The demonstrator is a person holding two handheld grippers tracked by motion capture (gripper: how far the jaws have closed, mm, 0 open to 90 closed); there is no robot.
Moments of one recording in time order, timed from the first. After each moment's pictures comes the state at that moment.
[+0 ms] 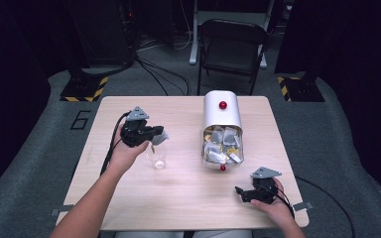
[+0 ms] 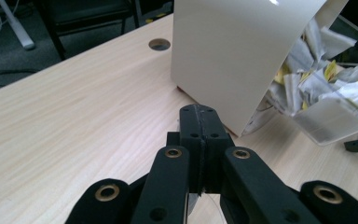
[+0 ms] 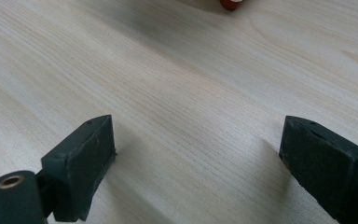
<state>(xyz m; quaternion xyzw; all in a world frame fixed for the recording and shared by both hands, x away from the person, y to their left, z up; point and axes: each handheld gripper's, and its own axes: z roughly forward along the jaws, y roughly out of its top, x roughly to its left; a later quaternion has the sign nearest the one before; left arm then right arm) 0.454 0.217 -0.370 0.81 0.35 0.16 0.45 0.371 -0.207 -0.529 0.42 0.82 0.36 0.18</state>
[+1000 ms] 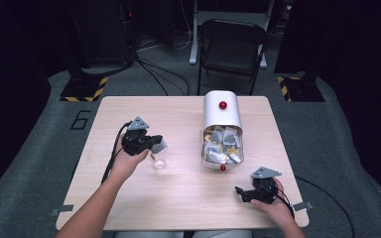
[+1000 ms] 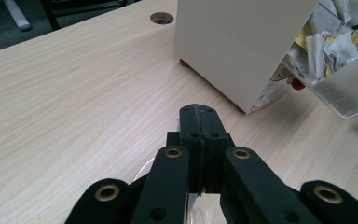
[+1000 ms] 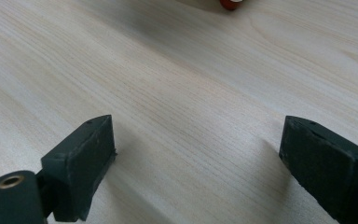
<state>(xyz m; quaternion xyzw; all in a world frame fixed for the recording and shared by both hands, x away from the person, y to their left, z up) 0.452 0.222 -0.404 0.81 0.36 0.15 0.44 0.371 -0.207 -0.529 0.42 0.82 0.36 0.18</state>
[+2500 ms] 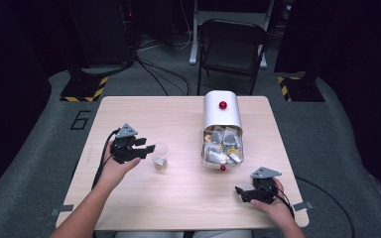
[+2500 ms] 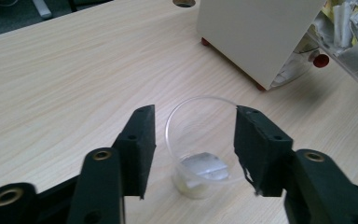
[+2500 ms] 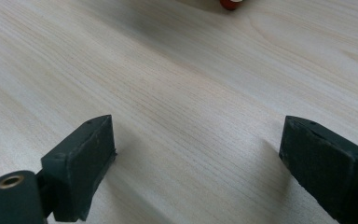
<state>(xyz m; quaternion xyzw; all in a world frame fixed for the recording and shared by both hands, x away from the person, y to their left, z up) 0.431 0.255 -0.416 0.80 0.39 0.17 0.43 0.371 -0.207 -0.529 0.42 0.82 0.36 0.18</state>
